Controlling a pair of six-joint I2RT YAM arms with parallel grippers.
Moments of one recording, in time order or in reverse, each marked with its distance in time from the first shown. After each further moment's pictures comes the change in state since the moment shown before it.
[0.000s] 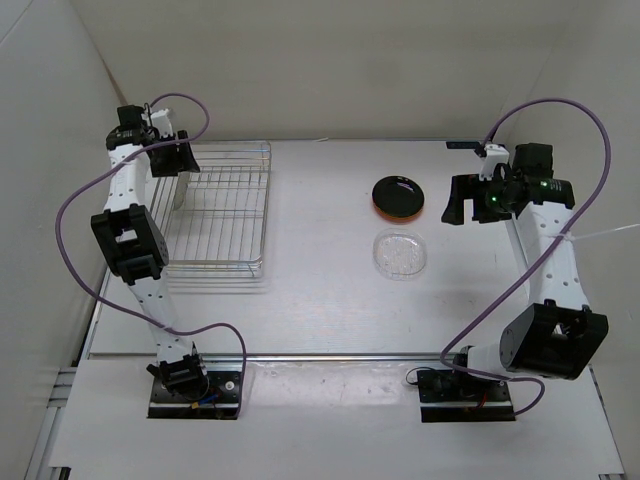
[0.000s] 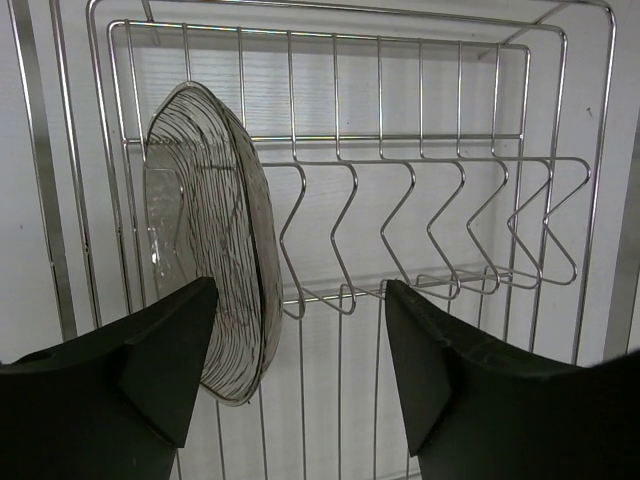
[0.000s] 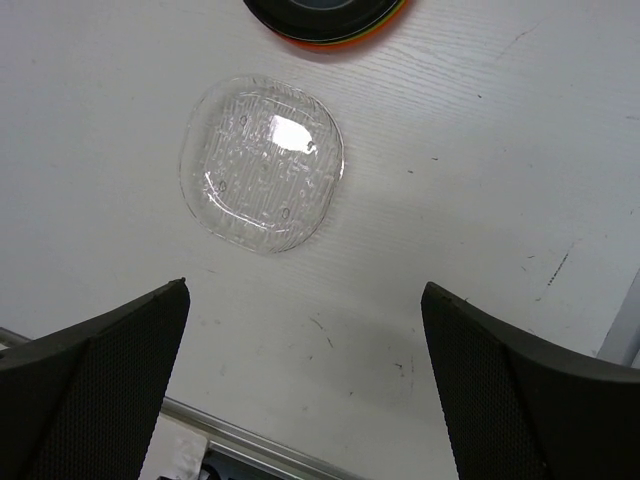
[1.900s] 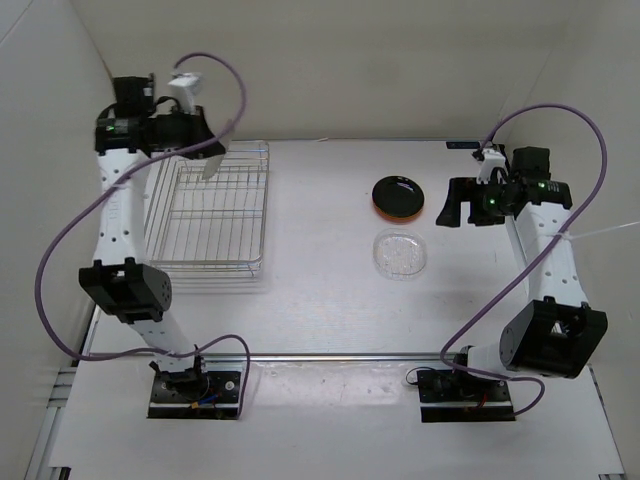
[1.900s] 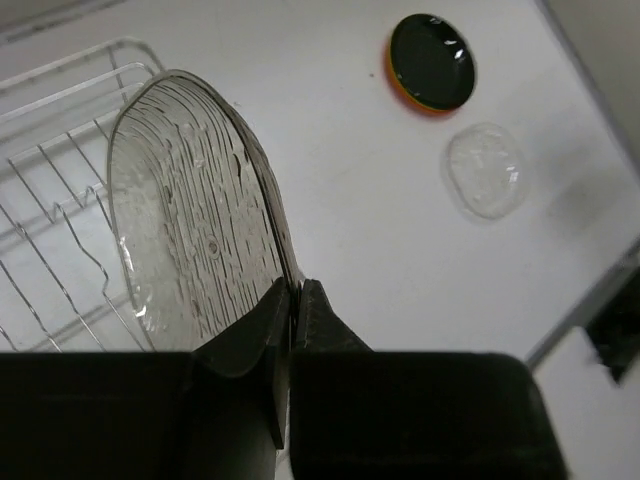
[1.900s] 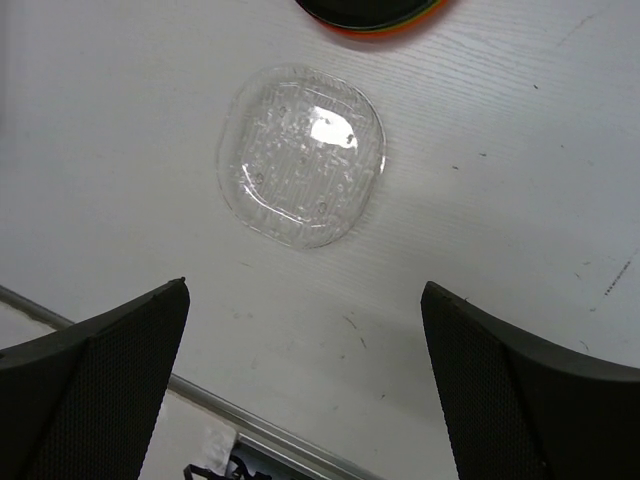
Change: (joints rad) left arm -0.108 -0.400 0.004 -0.221 0.420 0.111; right arm -0.001 -0.011 -0.051 0.005 -0.050 0.021
